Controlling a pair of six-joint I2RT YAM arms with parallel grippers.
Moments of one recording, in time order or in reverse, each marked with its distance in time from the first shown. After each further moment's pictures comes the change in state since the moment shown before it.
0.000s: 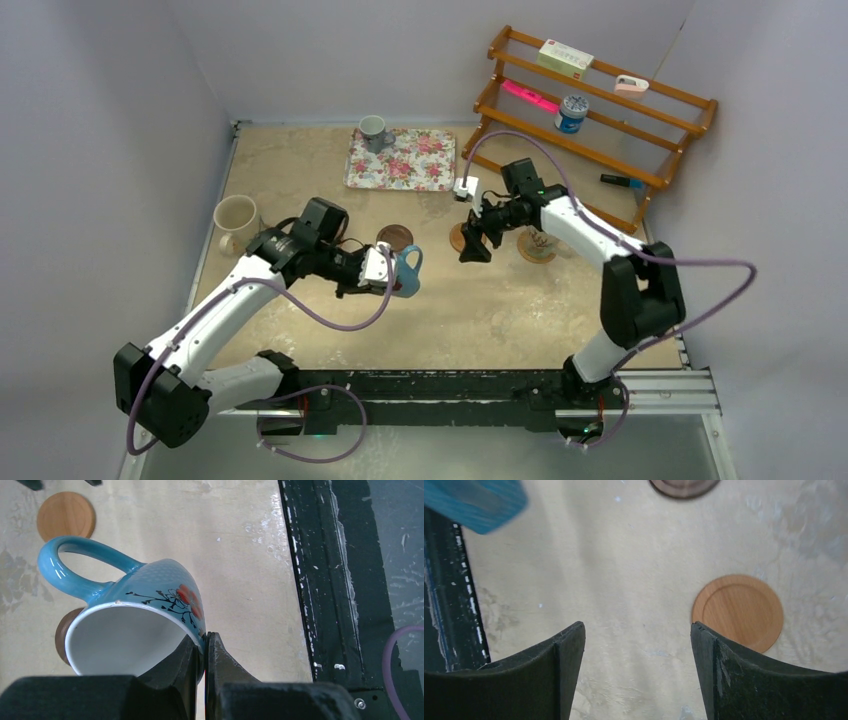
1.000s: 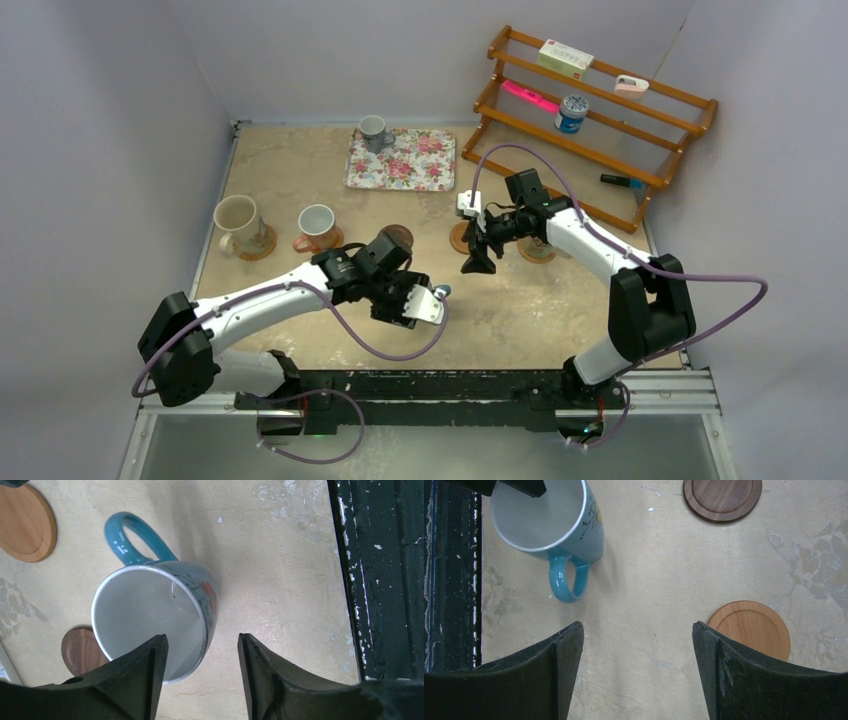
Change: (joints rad) left arm -0.391 0.194 -0.065 0.220 -0.458 -0.066; right arm 0.000 -0.137 -0.118 0.027 -0.147 -0.209
